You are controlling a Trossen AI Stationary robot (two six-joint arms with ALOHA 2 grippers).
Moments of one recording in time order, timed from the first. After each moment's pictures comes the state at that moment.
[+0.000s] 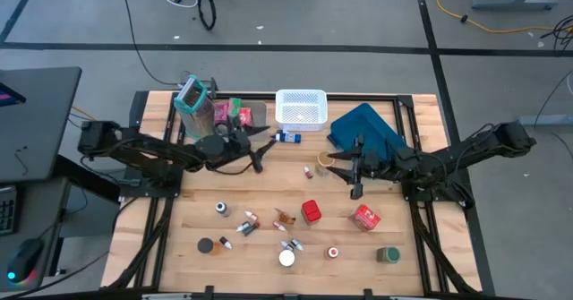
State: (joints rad) left arm 0.03 1.32 0.50 0.84 -0.48 0.17; right arm 0.22 1.01 0.42 0.69 0.31 -0.06
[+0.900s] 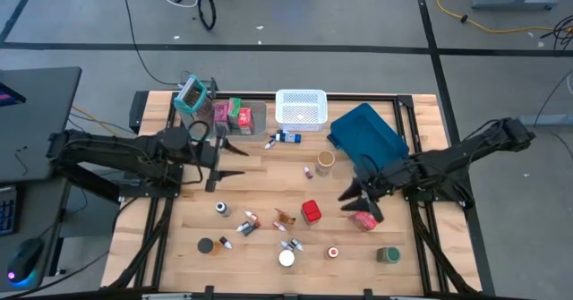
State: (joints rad) left arm -0.01 0.77 0.56 0.12 0.05 0.31; right arm 0.34 0.91 0.55 -0.03 -0.06 0.58
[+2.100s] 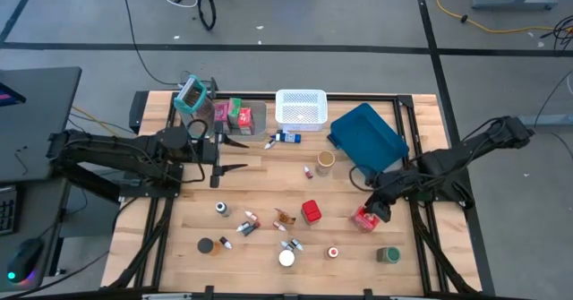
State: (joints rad) left arm -0.01 0.77 0.56 0.13 -0.05 0.33; right arm 0.40 0.86 0.55 -0.61 -0.09 0.94
